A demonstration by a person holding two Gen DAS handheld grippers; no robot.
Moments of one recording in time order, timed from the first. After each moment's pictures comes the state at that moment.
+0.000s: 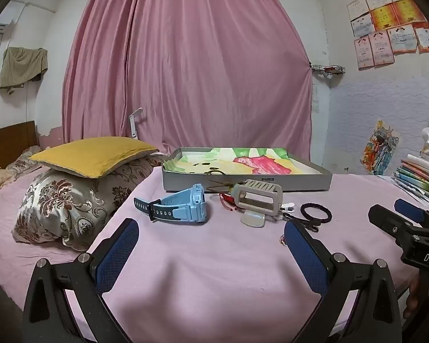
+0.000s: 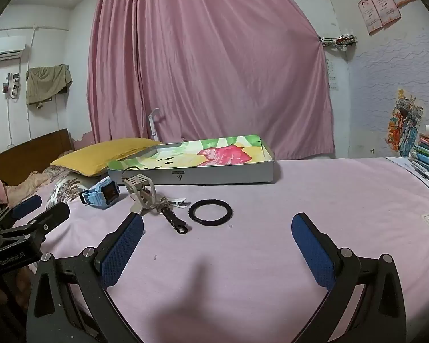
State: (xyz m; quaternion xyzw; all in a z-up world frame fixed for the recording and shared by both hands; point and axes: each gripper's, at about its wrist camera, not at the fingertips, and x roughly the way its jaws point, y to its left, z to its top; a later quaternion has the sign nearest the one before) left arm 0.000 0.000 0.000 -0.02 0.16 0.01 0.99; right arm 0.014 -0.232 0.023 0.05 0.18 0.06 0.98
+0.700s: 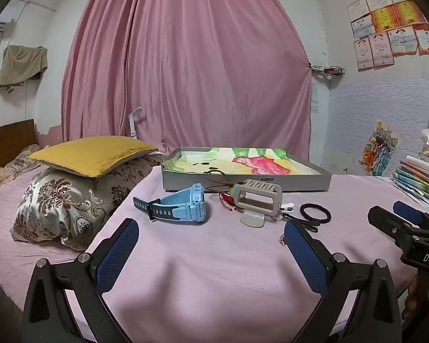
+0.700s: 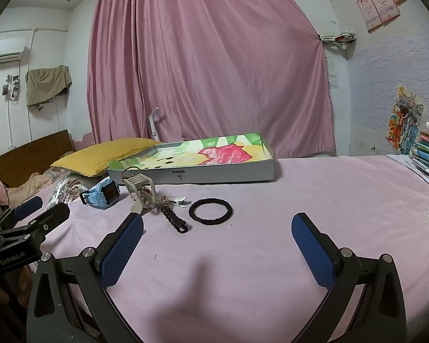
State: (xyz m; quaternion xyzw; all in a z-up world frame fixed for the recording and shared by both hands) left arm 0.000 0.000 0.000 -0.03 0.16 0.00 0.99; right arm 0.015 -0.231 0.023 0.05 0.18 0.06 0.98
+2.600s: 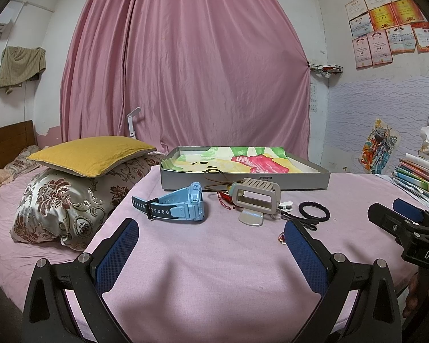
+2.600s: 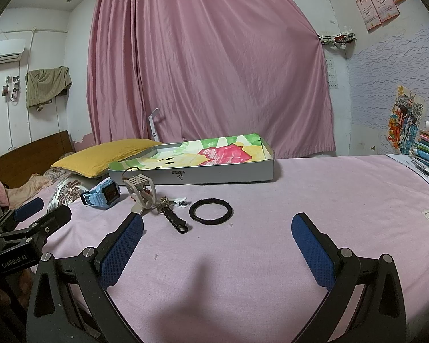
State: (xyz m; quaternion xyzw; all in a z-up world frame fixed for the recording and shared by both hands) left arm 0.000 0.000 0.000 -0.03 0.16 0.00 0.99; right arm 0.013 -0.233 0.022 0.05 0.18 0.06 0.98
